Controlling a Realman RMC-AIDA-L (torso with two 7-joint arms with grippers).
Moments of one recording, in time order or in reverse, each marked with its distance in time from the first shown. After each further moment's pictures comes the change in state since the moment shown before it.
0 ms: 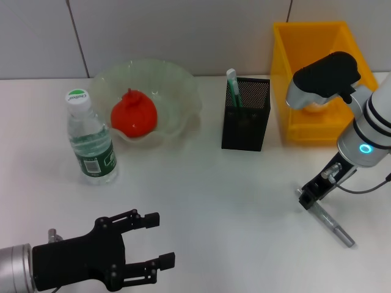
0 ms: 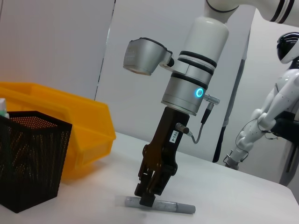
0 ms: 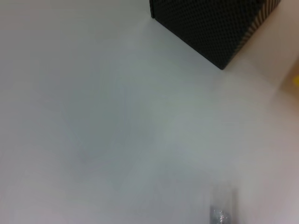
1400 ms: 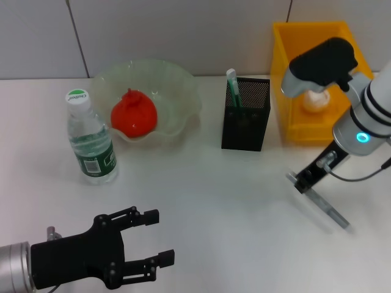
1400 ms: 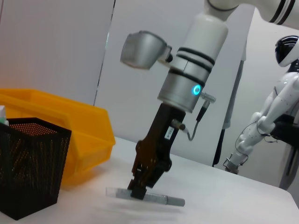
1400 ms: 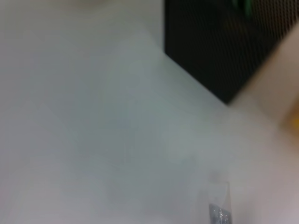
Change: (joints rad) left arm 0.002 -0.002 -0.008 0.009 -0.003 0.013 0.000; right arm -0.012 -0.003 -0.026 0.090 0.029 -0.015 -0.007
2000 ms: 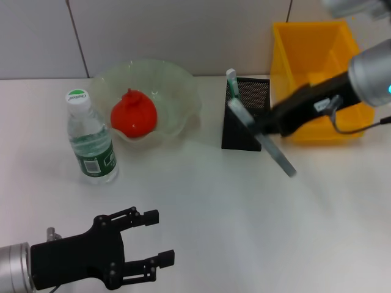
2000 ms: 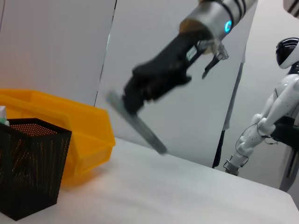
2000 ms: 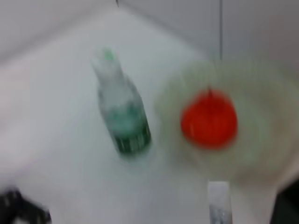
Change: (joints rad) left arm 0.002 0.000 -0.003 -0.003 0.000 0.003 0.000; right arm -0.172 -0.001 0.211 0.429 0.482 -0.121 -0.345
